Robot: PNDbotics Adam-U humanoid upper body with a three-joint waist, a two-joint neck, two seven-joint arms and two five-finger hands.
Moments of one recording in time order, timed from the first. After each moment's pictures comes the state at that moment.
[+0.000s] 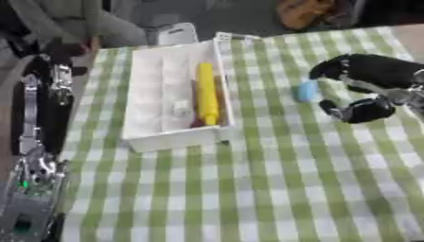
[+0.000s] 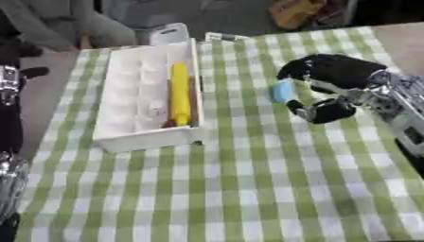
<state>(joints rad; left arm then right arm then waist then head) -0.37 0.11 -0.11 -1.81 -0.22 -0.06 0.25 -0.51 -0.80 0.25 -1.56 0.77 -0.32 0.41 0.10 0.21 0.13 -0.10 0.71</state>
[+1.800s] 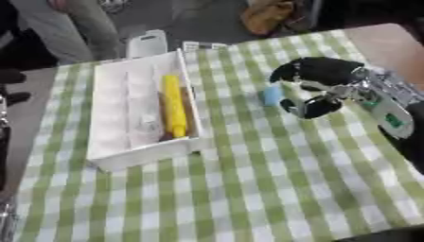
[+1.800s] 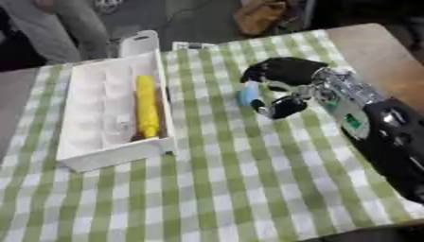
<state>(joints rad) -0.38 0.11 -0.11 -1.81 -0.22 -0.06 0.24 -0.54 -0.80 0.23 -1.46 0.82 -0.34 0.39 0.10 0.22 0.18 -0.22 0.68</state>
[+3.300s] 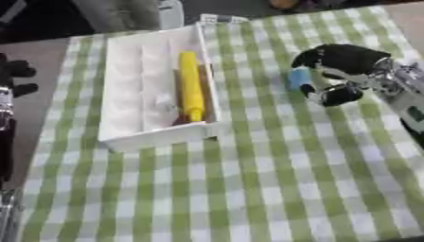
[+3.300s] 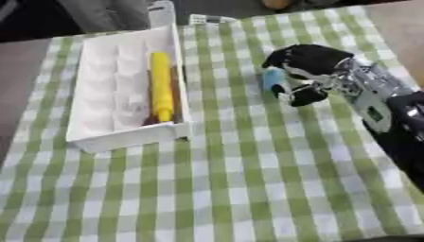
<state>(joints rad) -0.39 0.11 -0.12 -1.82 -0.21 -0.06 0.22 -0.53 -0.84 0.19 -1.45 0.85 -0.30 0.35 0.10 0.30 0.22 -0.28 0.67</state>
